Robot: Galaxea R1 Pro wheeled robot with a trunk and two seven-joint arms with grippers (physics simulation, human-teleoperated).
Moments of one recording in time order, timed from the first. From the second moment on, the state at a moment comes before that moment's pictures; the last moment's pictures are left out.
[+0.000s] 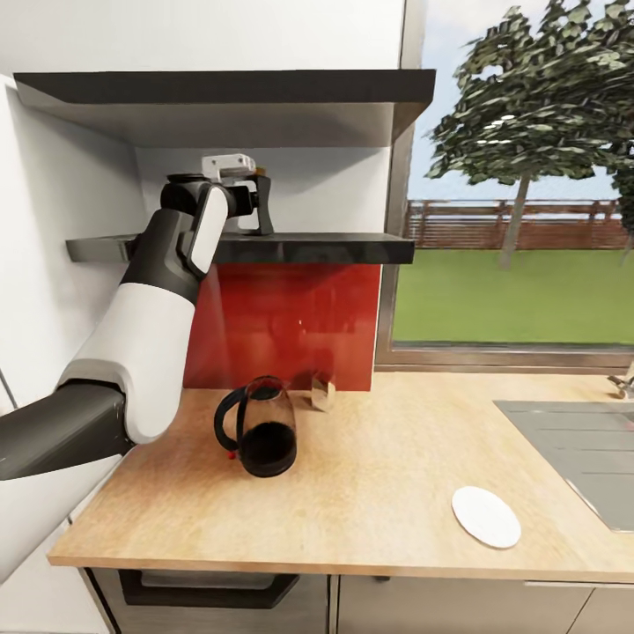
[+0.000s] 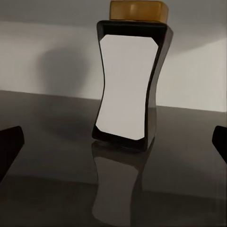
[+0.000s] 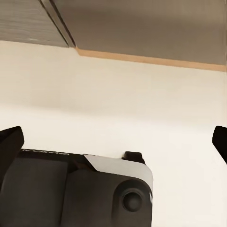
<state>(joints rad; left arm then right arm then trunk) -1.55 -0.17 -0.01 -0.85 0.08 0.73 0.29 -0.13 0.07 -0.01 -0.23 0.12 -0.11 -0.02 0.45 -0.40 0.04</state>
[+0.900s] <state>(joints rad) -1.75 -0.17 -0.01 -0.56 0.08 0.73 0.29 -0.13 0.07 -0.01 -0.23 0.12 -0.11 -0.02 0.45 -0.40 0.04</state>
